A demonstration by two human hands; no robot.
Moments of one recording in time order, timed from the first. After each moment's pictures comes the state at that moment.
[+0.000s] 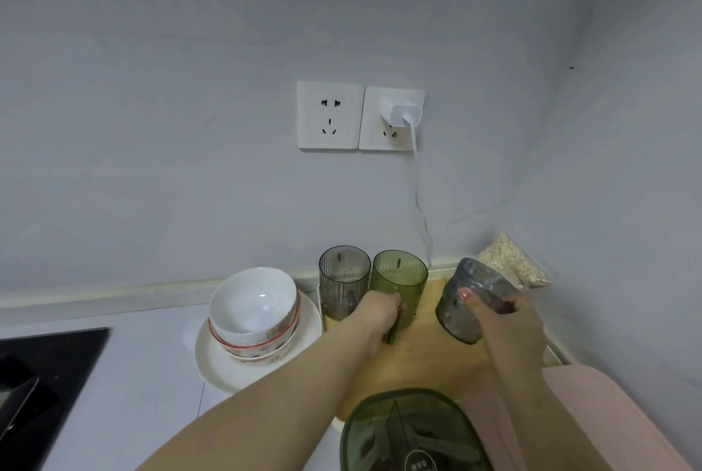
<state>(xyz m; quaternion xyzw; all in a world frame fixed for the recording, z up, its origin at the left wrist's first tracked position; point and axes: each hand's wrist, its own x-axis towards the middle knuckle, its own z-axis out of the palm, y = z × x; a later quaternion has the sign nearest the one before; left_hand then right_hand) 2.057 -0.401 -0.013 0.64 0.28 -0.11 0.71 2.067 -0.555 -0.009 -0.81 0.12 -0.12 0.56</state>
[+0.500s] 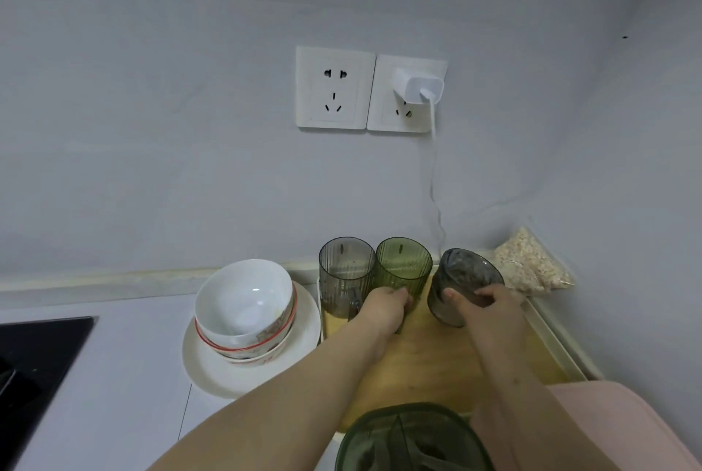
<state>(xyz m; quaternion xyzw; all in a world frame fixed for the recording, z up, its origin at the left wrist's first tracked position) 2.082 -0.401 -0.037 0.66 0.25 -0.09 0.70 2.109 -0.535 -0.036 -0.87 0.07 -0.07 0.48</state>
